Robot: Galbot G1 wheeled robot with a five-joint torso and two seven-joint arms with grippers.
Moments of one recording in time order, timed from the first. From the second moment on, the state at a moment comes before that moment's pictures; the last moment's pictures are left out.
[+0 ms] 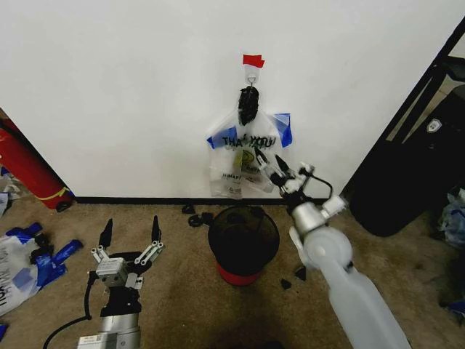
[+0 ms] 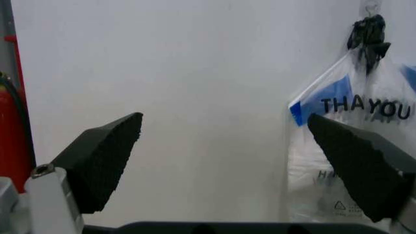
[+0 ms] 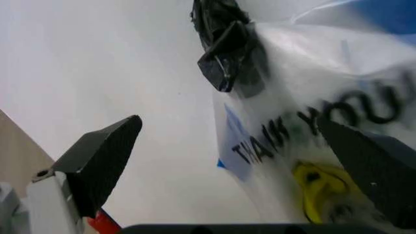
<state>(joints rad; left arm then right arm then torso) 1.80 -1.47 -0.52 -2.27 -0.03 -0.41 -0.15 -0.85 1.30 0.19 1.82 1.02 -0.07 -0.01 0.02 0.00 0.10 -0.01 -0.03</state>
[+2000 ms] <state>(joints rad) 1.82 -1.48 -0.50 -2.28 0.00 -0.42 -0.15 -0.76 1.36 0.18 1.76 0.97 -0.07 0.03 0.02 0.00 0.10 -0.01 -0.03</state>
